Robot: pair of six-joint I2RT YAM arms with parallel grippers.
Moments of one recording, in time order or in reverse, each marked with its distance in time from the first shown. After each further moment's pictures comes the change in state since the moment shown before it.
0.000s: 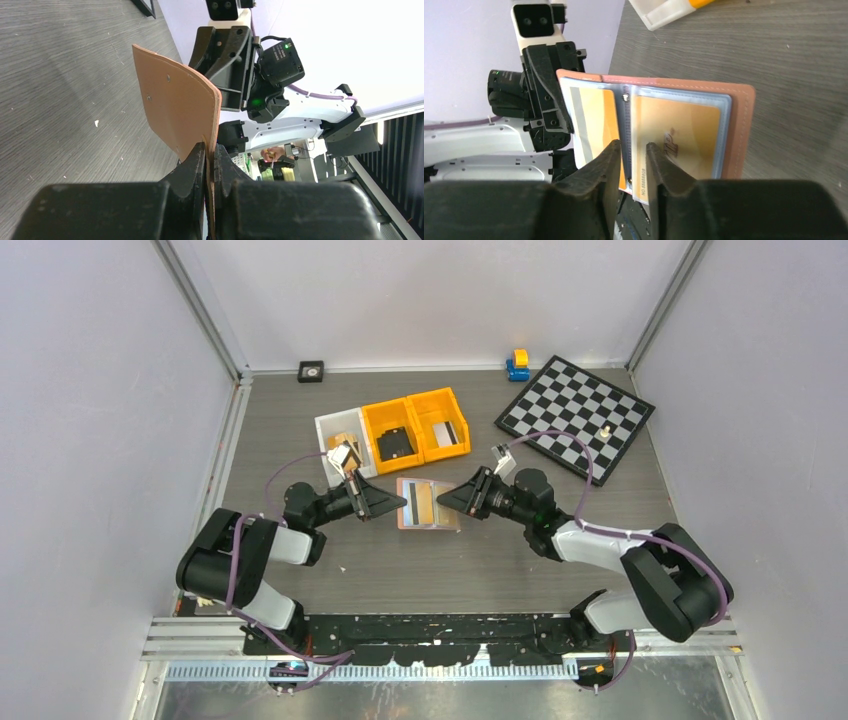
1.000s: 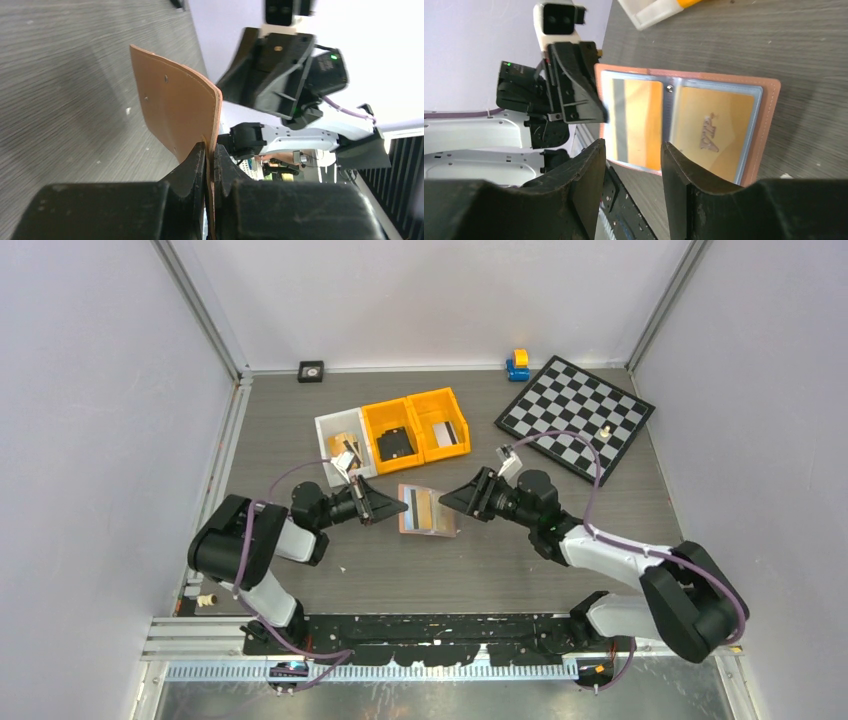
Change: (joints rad) left arm 0.000 0.082 -0.001 -0.022 -0.013 0.051; right arm 0.011 -0.072 -0.002 -0.098 0.027 -0.034
